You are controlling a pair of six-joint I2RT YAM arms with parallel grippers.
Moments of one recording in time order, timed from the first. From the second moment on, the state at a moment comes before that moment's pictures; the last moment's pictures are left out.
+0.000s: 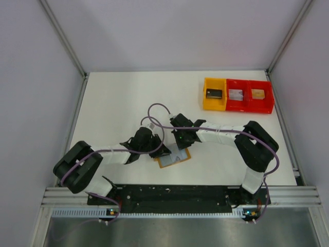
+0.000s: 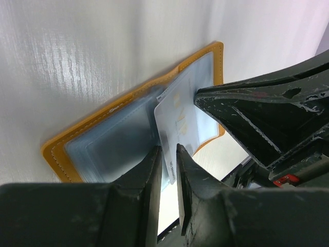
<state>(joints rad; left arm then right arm) -0.67 1.45 0.45 0.28 0.28 -1.07 0.86 1.79 1.08 -0.44 0.05 0.44</state>
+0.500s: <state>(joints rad) -0.67 1.47 0.44 0.33 0.29 -1.10 0.86 1.79 1.08 -0.44 0.04 0.44</state>
